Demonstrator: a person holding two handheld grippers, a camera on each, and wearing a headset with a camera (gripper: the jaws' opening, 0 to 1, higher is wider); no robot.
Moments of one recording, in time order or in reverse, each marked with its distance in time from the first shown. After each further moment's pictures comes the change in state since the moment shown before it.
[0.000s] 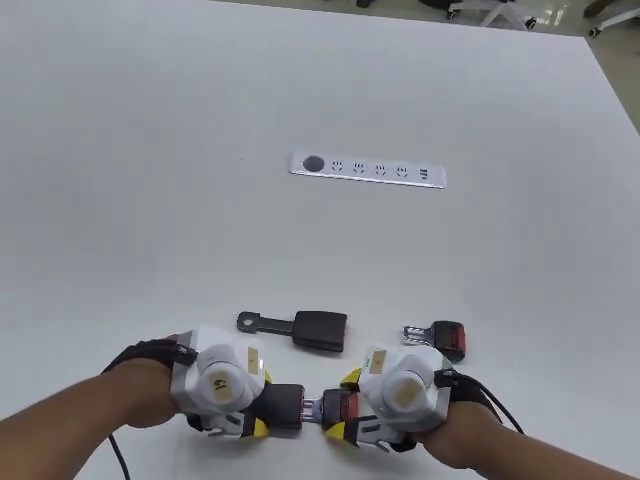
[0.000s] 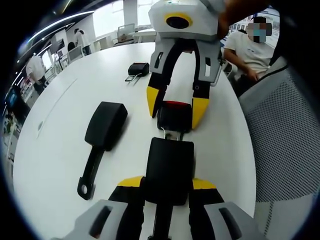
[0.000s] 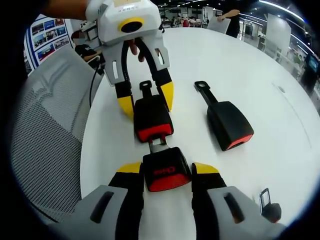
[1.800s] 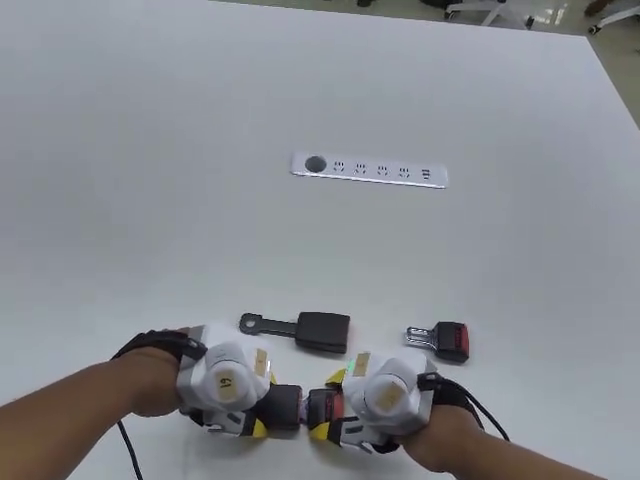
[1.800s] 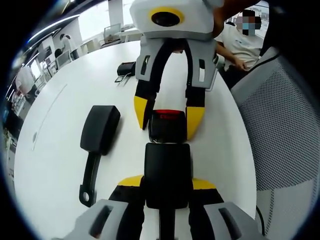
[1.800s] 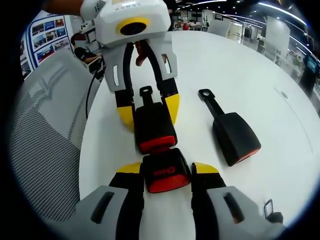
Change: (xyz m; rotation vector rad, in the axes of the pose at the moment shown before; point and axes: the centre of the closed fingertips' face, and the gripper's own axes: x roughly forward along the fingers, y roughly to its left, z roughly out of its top) left arm 0.004 0.006 -0.004 0.088 0.036 -0.057; right arm 0.010 0.007 0.022 -0.006 -0.038 -0.009
